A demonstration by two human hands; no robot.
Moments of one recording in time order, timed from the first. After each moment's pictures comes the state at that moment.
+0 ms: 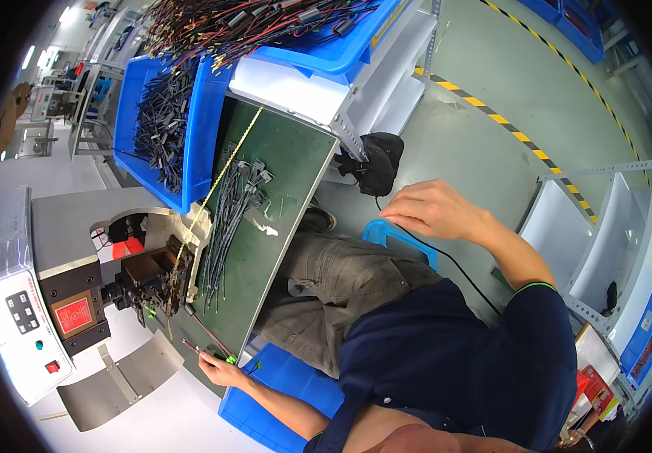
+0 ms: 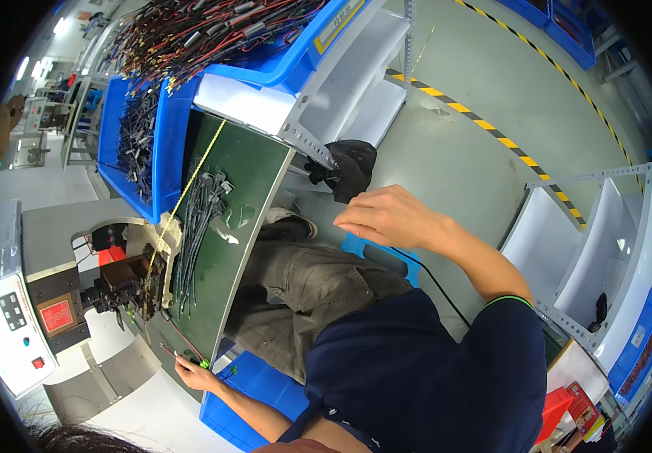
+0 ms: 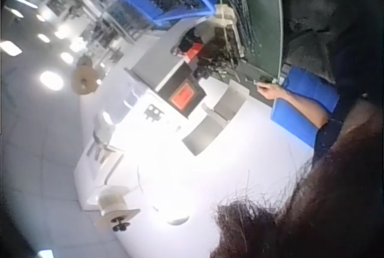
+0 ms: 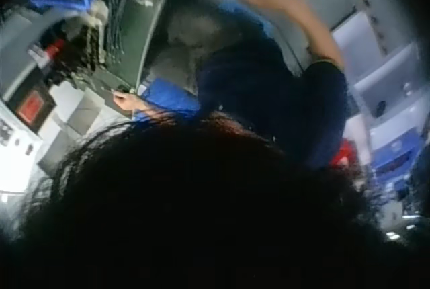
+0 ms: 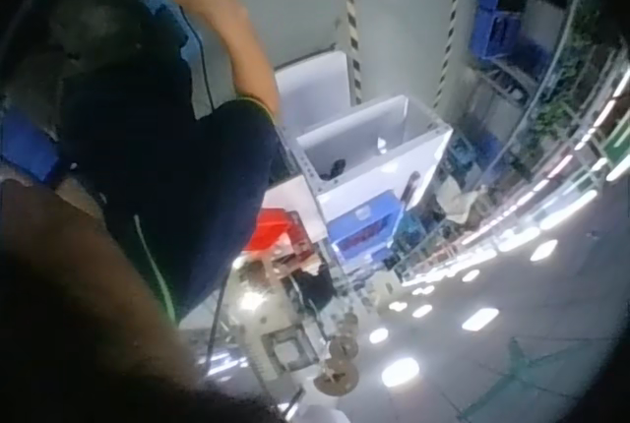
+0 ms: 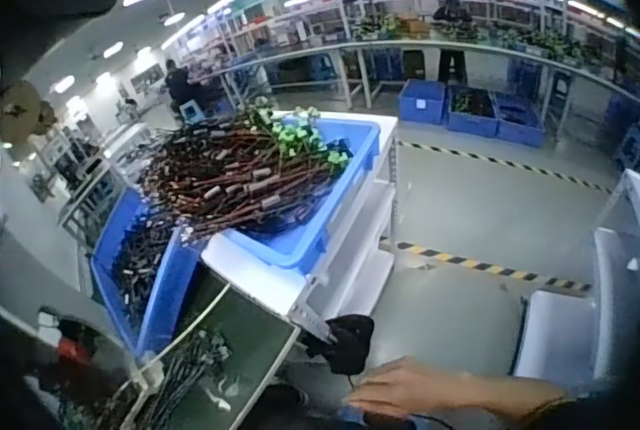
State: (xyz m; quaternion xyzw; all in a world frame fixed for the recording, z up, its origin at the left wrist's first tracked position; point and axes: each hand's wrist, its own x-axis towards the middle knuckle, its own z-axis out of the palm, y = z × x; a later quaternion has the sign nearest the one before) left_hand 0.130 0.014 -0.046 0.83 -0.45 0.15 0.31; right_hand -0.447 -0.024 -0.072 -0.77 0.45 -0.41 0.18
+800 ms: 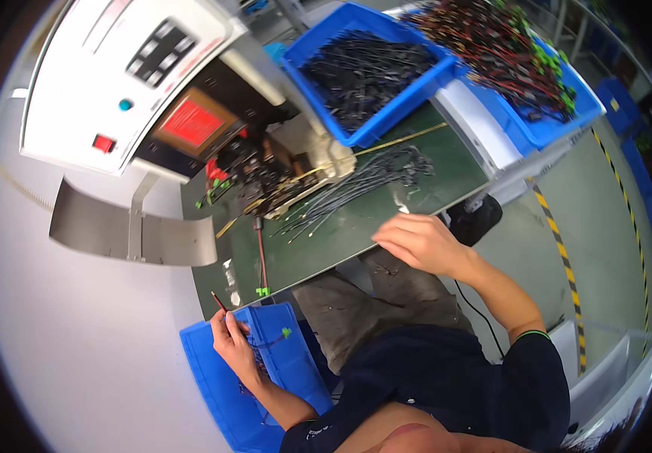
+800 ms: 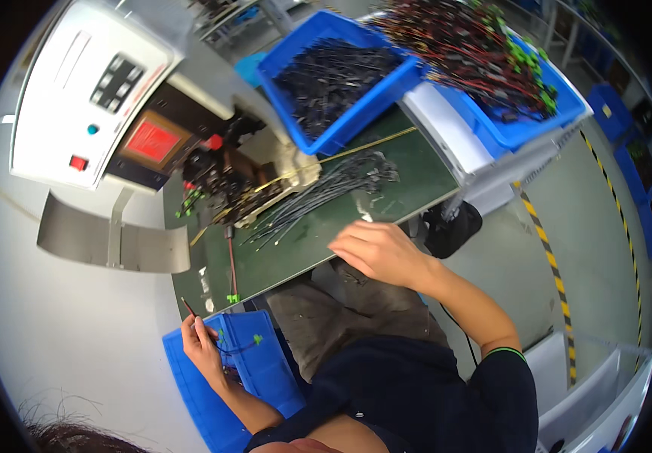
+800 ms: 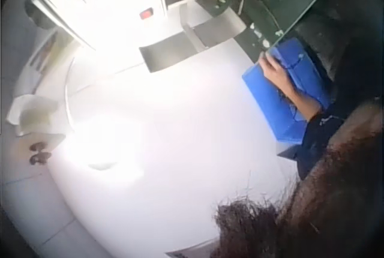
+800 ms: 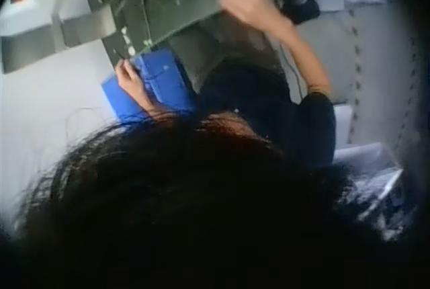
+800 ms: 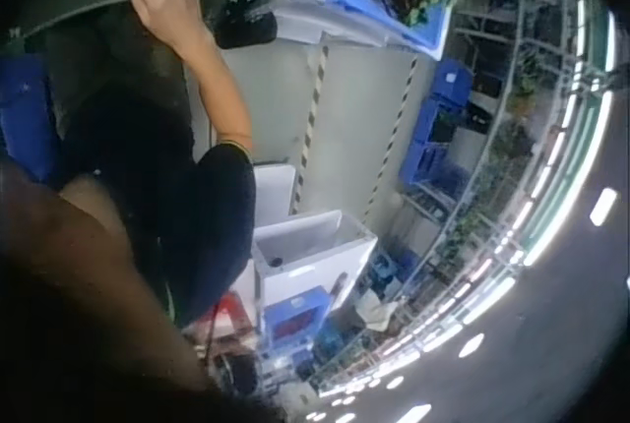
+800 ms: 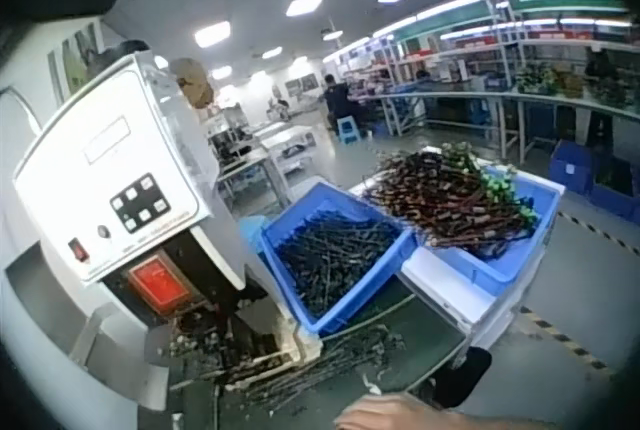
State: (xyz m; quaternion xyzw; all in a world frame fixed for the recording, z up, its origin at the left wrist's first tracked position) left_hand 0.078 0.102 0.038 0.80 -0.40 -0.07 0.45; right_hand -0.277 -0.101 -0.002 -0.85 0.23 -0.44 0.19
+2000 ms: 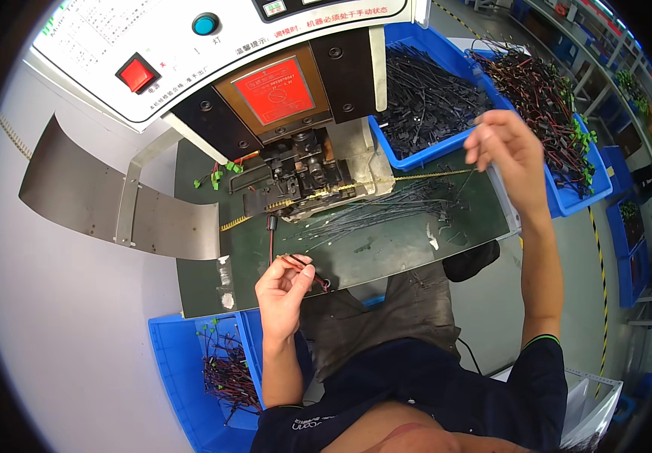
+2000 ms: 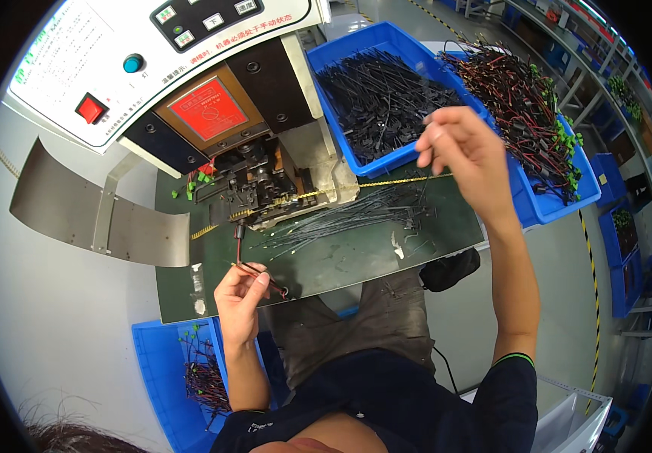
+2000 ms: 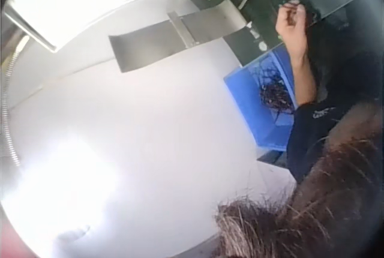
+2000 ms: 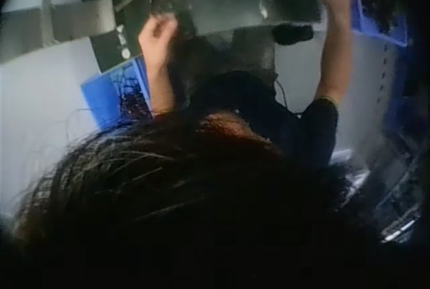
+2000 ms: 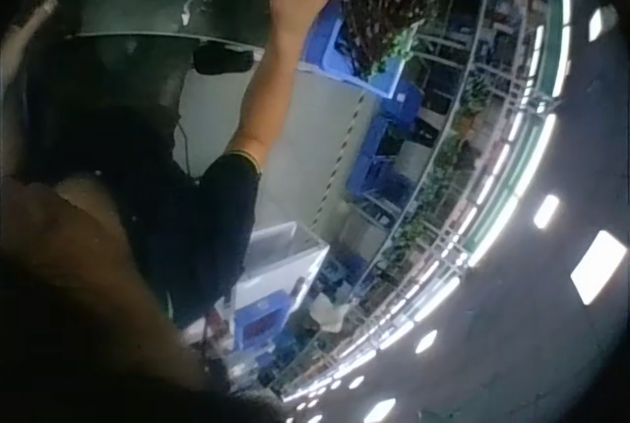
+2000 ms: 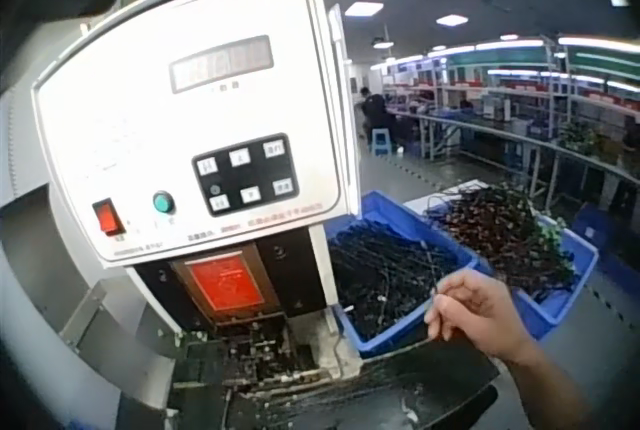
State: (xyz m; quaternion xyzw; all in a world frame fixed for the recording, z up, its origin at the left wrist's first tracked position) left_hand 0.024 -0.015 0.032 0.54 -0.38 -0.41 0.63; right_hand -0.292 -0.220 0.122 -0.67 0.31 -0.52 0.43
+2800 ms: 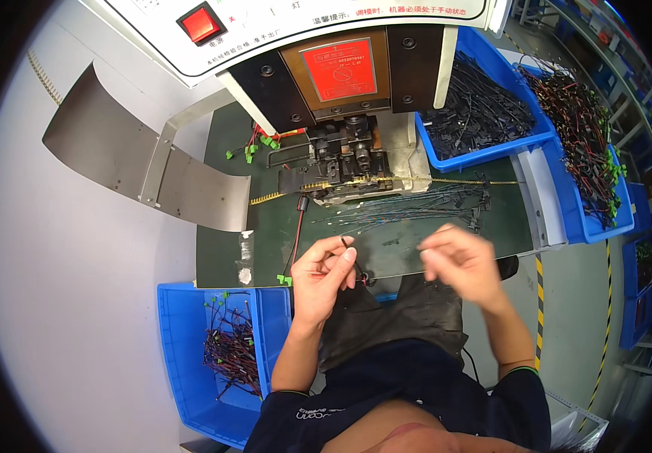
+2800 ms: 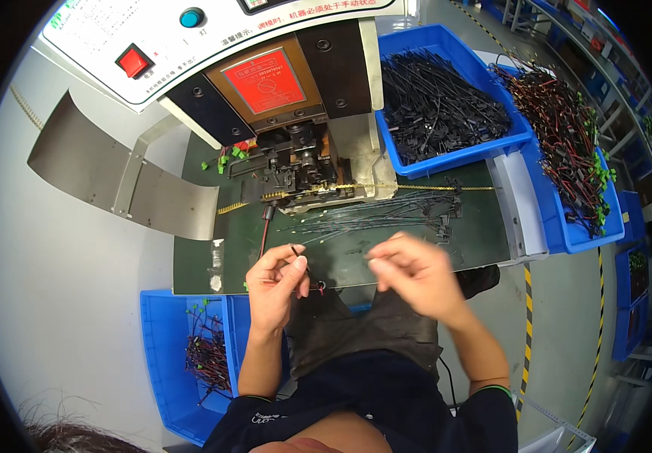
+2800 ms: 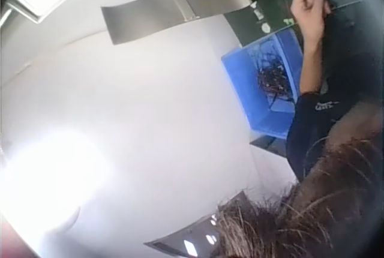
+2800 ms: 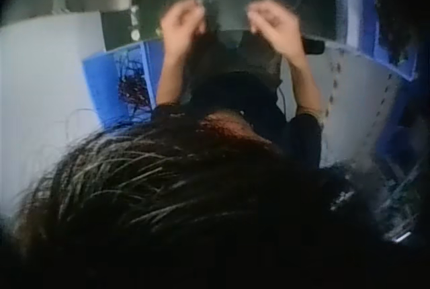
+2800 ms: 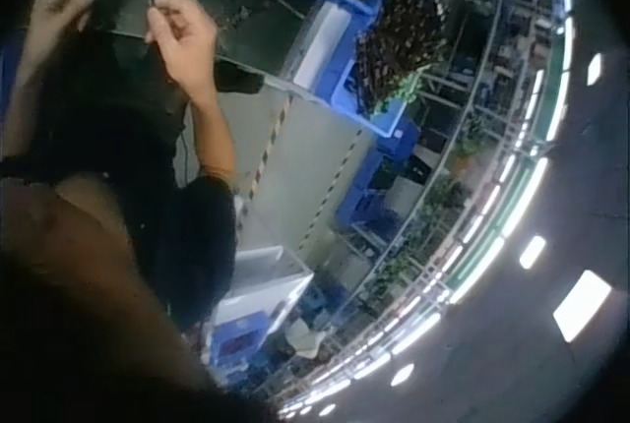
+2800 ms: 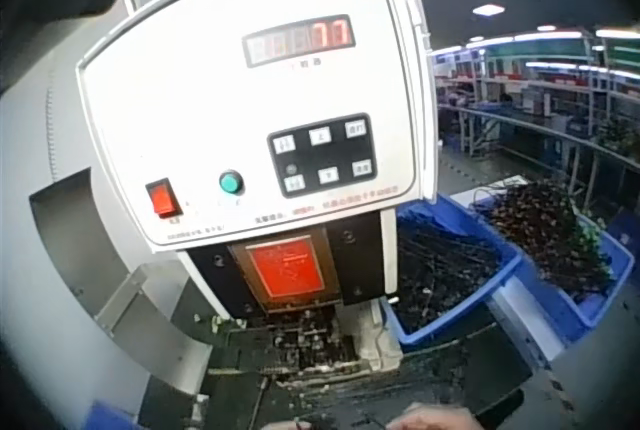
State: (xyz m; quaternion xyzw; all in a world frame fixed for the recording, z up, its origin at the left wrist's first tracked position) left_hand -0.001 -0.022 0.034 0.48 -0.35 -0.45 0.66; right_hand -0.231 -0.113 0.061 -0.62 0.26 -0.37 0.64
